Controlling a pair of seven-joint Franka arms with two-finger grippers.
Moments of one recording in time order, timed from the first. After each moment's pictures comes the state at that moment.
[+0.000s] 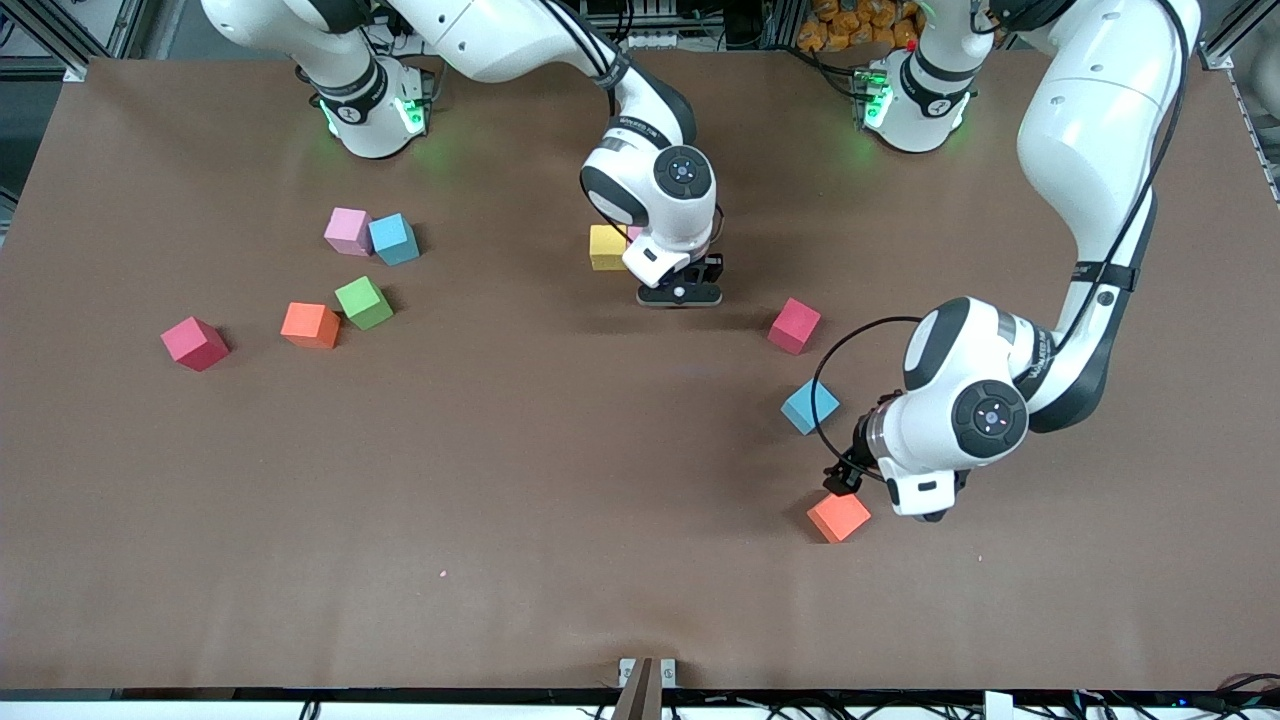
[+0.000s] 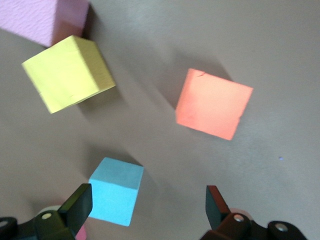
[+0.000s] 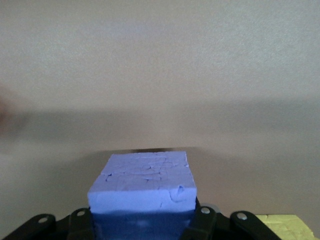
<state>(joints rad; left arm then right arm) 0.00 0.79 -0.43 -1.28 0.19 1.95 -1.31 0.86 0.72 0.15 -1.57 -0.05 2.26 1.02</state>
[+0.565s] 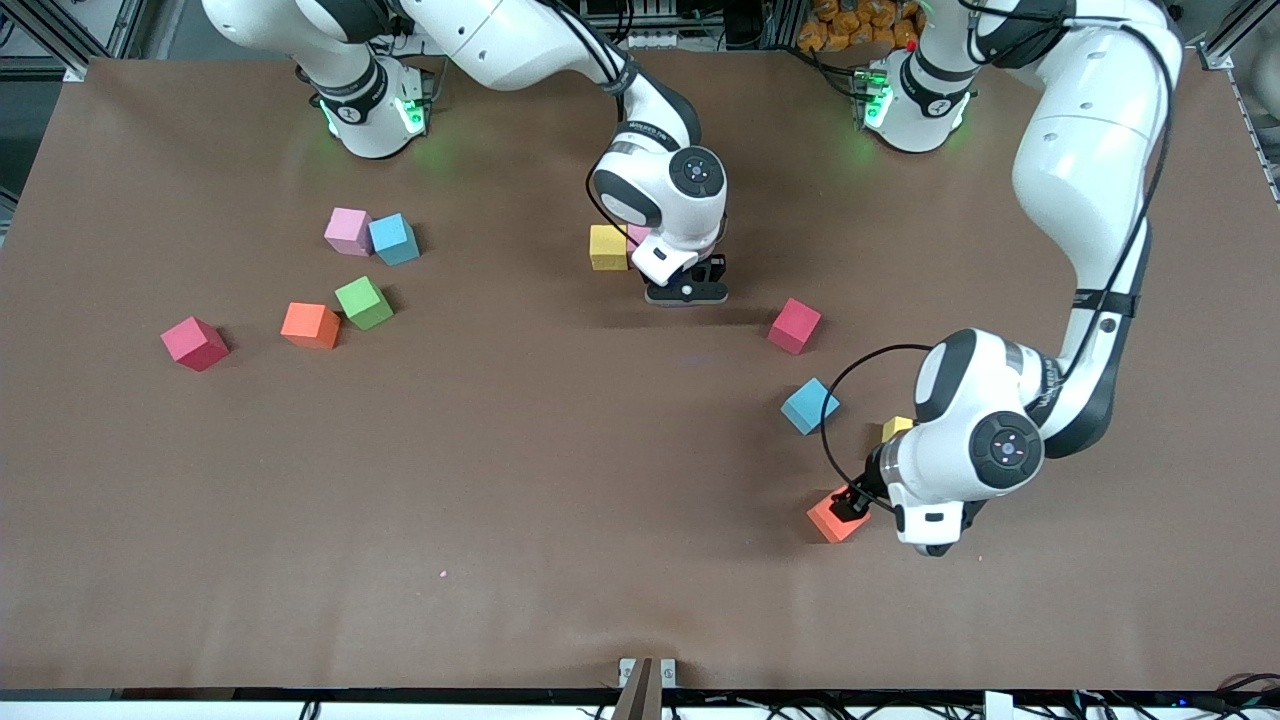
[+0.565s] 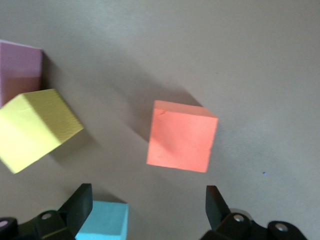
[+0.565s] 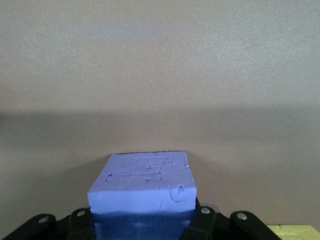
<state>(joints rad) -0.06 0.89 -0.36 -1.16 0.19 2.00 -1.15 0.88 0.77 0.14 -1.54 -0.10 2.26 1.06</state>
